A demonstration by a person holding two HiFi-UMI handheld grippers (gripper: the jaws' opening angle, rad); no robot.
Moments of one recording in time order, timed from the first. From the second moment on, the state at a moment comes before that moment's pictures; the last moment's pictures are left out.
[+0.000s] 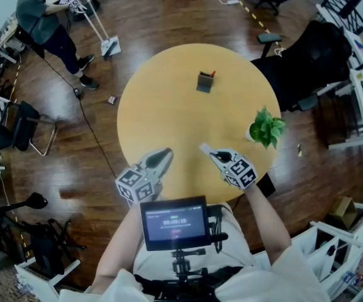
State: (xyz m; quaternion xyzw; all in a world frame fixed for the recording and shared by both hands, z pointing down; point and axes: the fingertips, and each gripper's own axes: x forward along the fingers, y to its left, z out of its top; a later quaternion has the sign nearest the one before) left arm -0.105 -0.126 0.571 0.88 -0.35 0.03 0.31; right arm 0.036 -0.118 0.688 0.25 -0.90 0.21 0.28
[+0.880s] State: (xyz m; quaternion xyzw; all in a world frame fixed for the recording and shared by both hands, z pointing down) left arm -0.095 -0.141 0.506 0.91 -0.30 0.00 0.28; right arm 0.058 -0.129 0.508 0.30 -0.92 0.15 0.19
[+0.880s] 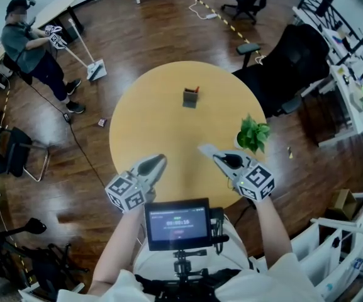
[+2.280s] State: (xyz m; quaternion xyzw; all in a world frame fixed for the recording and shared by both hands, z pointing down) left arm -0.104 -0.156 0.430 0.93 -0.28 -0.02 0.23; right arm 0.071 -0.122 0.385 0.26 -0.94 0.11 0.17
